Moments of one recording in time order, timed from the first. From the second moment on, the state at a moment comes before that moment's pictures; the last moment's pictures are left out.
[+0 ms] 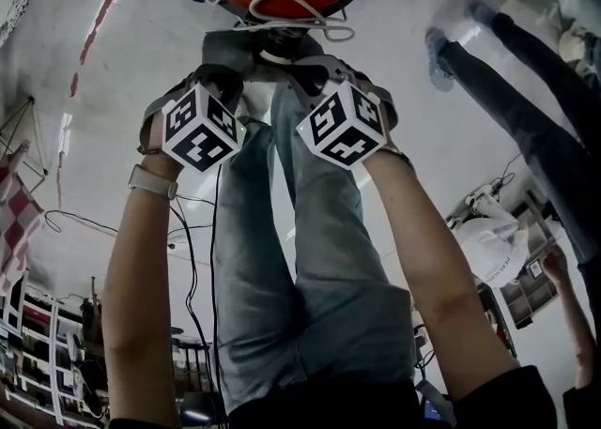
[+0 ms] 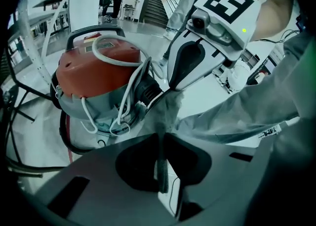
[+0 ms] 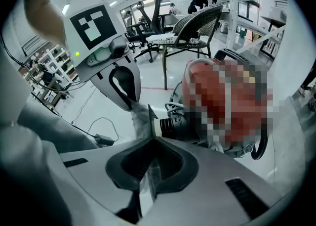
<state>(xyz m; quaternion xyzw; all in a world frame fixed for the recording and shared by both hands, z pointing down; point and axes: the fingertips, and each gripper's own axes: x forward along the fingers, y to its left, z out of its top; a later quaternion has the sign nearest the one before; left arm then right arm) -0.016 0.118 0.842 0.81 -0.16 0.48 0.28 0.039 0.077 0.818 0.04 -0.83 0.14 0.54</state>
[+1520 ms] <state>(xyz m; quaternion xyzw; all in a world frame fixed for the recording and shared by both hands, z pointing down) -0.014 0.139 0.841 0.80 -0.19 0.46 0.34 0.042 0.097 0.820 0.09 -0.82 0.18 0.54</state>
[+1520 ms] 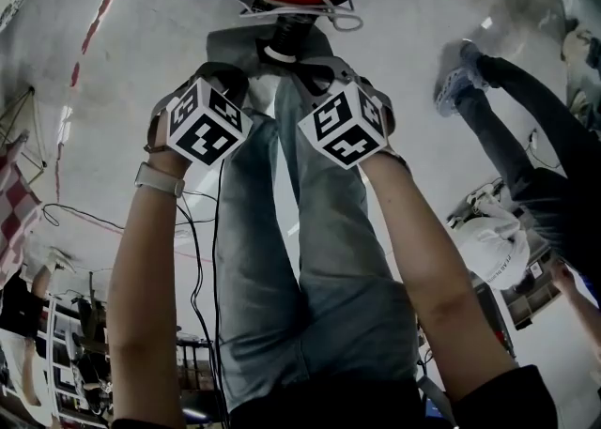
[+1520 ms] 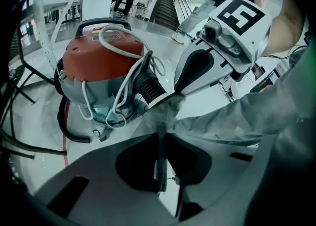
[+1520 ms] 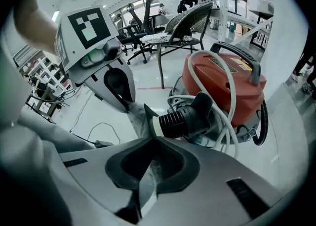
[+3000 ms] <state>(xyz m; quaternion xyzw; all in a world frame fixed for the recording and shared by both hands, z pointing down) -0.048 0.160 0.665 0.78 -0.28 0.41 0.37 0.003 0.116 0.637 0.03 -0.85 0.15 0.51</state>
